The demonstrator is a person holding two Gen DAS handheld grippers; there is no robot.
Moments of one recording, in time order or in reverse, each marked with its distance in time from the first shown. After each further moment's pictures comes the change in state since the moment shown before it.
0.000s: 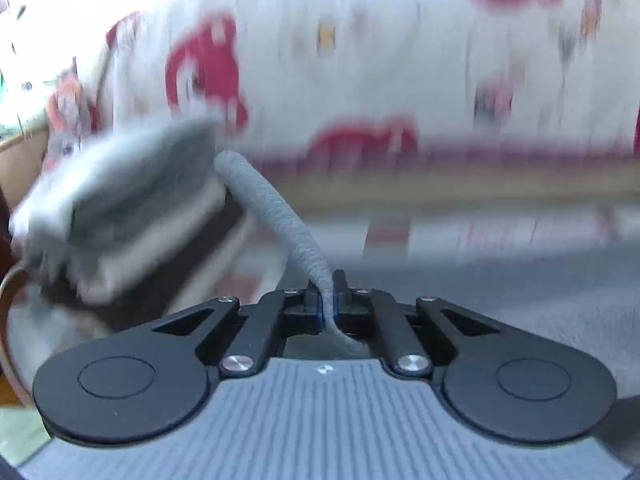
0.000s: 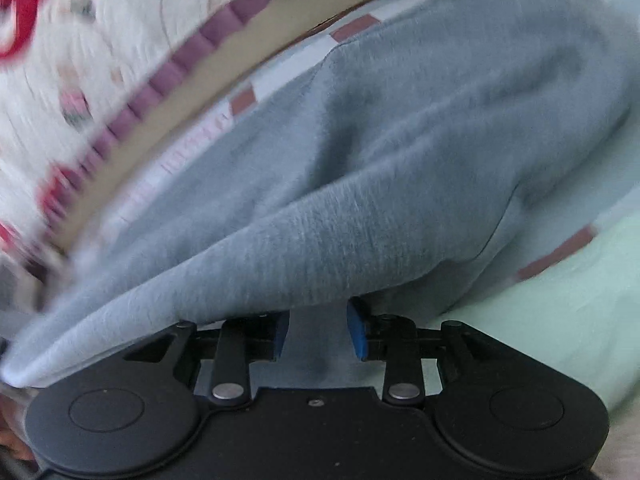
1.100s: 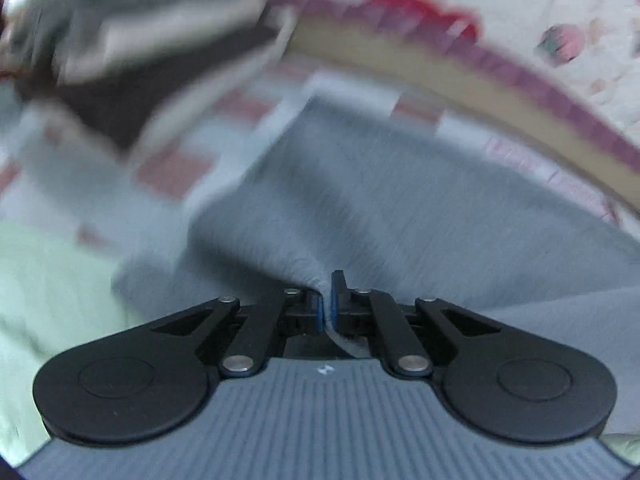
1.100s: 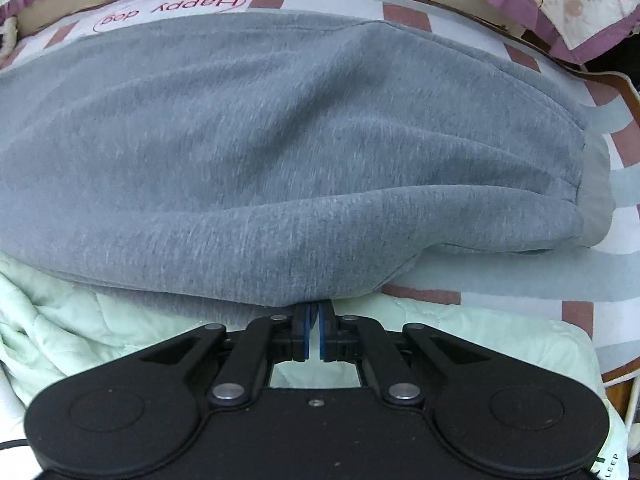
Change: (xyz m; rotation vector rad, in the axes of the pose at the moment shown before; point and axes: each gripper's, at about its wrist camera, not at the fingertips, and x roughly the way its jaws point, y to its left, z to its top) left arm 0.018 0.038 -0.026 -0.254 0.139 -0.136; right arm -0.026 0.015 0.010 -0.471 0.234 -0.274
